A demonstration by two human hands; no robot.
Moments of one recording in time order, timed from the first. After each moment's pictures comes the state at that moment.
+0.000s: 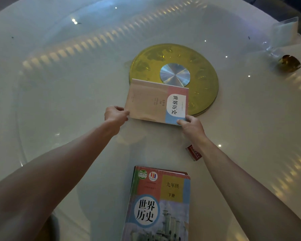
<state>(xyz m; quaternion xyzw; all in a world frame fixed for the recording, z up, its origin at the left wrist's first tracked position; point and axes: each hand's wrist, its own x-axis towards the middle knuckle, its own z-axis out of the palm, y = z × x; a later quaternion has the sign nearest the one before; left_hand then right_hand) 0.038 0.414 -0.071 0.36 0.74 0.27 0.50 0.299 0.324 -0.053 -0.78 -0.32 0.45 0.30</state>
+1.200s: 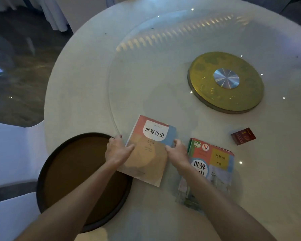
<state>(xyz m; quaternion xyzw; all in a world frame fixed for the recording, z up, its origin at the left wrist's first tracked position) -0.198 0.144 -0.018 0.45 0.82 0.08 0.35 0.023 0.151 -0.032 -0.77 -0.42 0.46 0.16</state>
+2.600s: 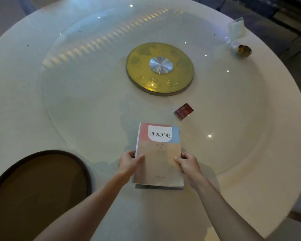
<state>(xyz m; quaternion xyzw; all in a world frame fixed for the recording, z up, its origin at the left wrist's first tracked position) -0.011 0.087 -0.013 0.43 0.67 0.16 0.58 0.211 0.018 -0.025 -0.79 -0.15 0.48 0.34</state>
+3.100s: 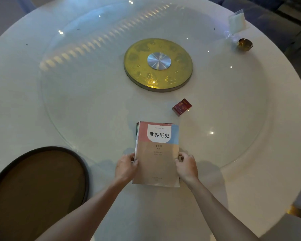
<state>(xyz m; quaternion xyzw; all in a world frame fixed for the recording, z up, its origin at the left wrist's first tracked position) -0.011 0.062 -0.033 0.61 0.66 0.05 0.44 0.211 -0.003 -0.042 -0.87 -0.33 0.34 0.17</state>
